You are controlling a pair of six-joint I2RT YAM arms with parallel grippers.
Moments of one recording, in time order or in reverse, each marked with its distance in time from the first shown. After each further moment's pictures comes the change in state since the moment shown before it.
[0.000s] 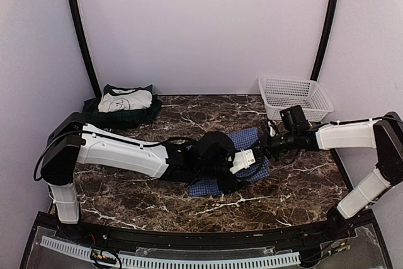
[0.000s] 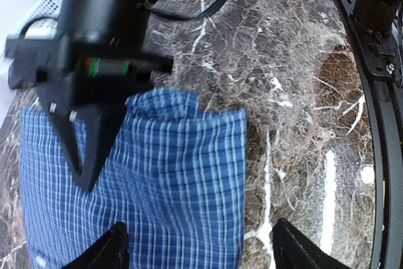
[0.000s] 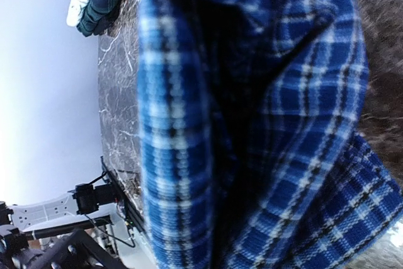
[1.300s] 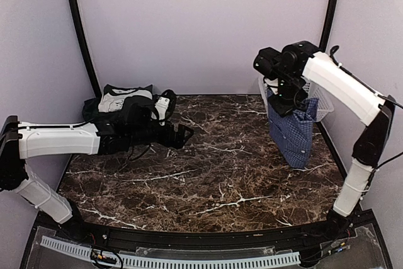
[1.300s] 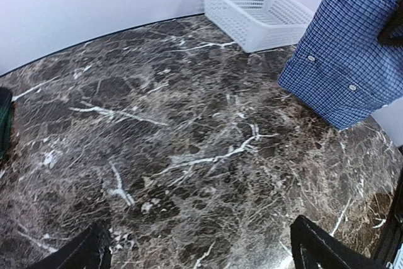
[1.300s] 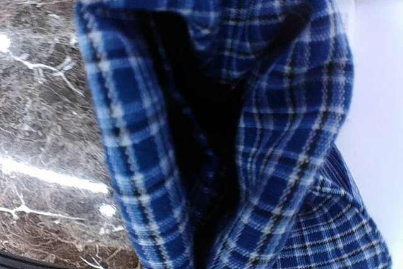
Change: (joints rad) left arm 0.402 -0.522 -0.416 0.048 -0.022 -0.566; right arm 0.164 0.218 1.180 -1.588 1.182 -0.645
